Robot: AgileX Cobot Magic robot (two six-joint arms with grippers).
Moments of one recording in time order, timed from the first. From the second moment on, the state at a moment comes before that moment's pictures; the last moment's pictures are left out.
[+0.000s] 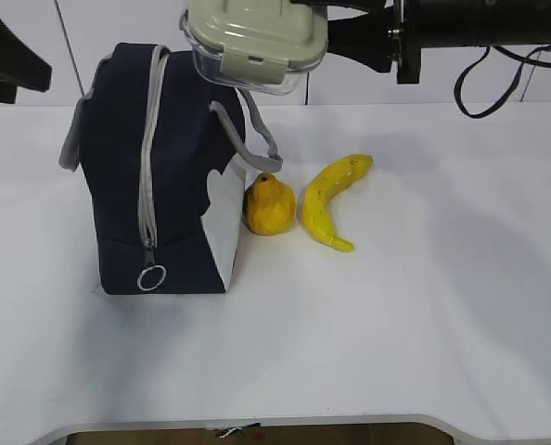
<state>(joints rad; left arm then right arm) -0.06 1.43 -1.24 -0.66 0.89 0.39 0.12 1.76 -1.35 1.63 1.08 -0.84</state>
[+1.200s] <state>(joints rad) -0.11 1.74 -1.49 -0.76 1.00 0.46 0.21 1.76 -1.34 1.73 0.94 -0.94</state>
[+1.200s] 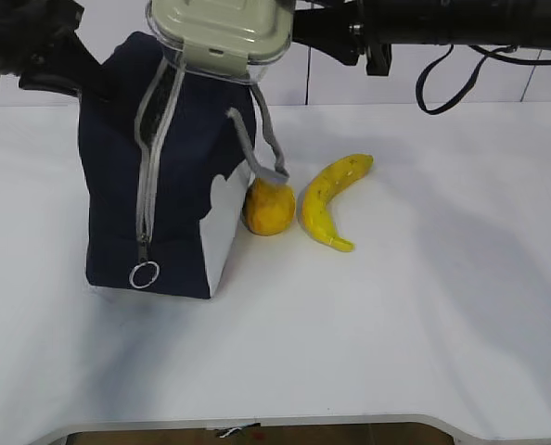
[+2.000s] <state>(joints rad) -0.11 1.74 -1.52 -1.01 1.04 0.60 0.26 1.89 -1.34 1.69 0.71 -1.02</state>
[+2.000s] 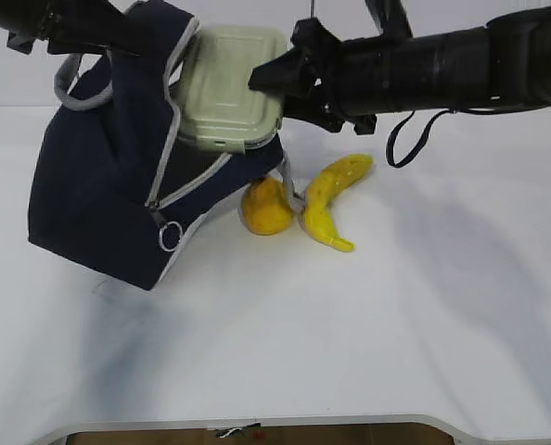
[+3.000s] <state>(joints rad) -0.23 1.81 -1.52 -1.13 0.95 0.72 0.30 2.14 -1.47 1.65 0.80 -1.05</state>
